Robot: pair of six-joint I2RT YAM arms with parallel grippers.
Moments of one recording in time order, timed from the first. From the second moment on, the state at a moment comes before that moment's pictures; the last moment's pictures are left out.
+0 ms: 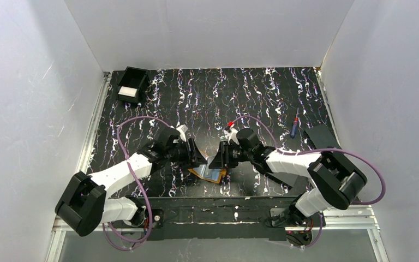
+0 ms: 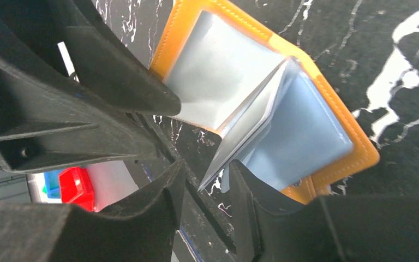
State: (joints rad) left arm -0.62 1.22 0.58 -0.15 0.37 -0.88; right arm 0.79 1.46 0.59 0.26 -0.49 0.80
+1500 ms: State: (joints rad) left arm -0.48 1.01 0.60 -0.44 0.28 -0.76; right arm 0.87 1.84 0.88 0.36 -0.53 0.82
